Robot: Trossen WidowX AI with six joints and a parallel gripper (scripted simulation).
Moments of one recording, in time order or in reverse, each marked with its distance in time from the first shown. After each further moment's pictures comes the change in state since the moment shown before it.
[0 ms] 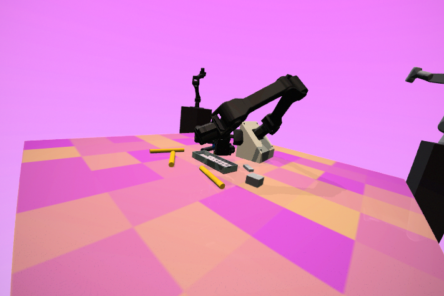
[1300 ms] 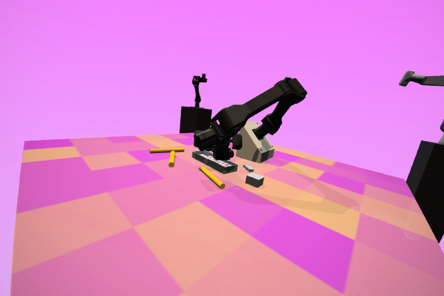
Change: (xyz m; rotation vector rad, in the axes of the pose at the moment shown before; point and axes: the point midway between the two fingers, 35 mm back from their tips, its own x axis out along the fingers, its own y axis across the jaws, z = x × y) arm 0.011 0.000 0.015 0.003 0.001 0.004
